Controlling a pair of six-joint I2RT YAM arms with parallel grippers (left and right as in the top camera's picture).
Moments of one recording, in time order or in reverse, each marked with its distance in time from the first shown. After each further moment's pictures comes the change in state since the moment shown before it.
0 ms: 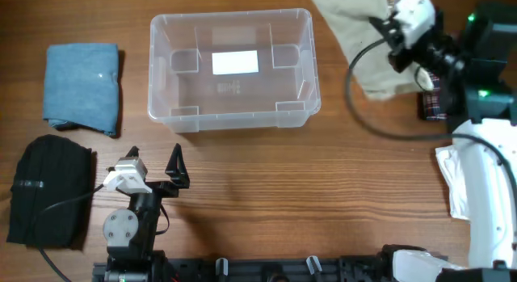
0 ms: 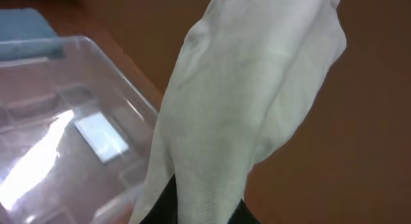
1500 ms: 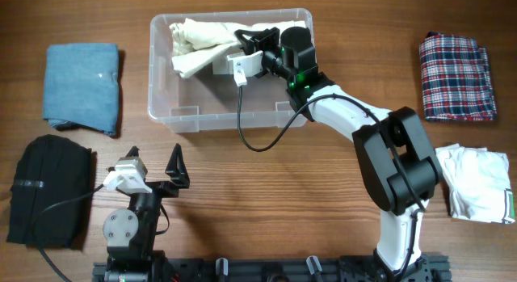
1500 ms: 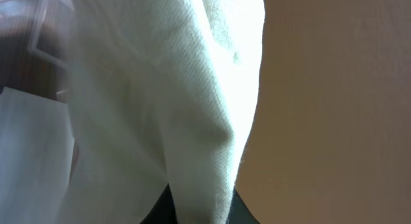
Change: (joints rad) left arm 0.000 0.000 0.000 0.000 0.000 0.000; right arm 0.525 0.698 -0.015 0.839 0.351 -0.706
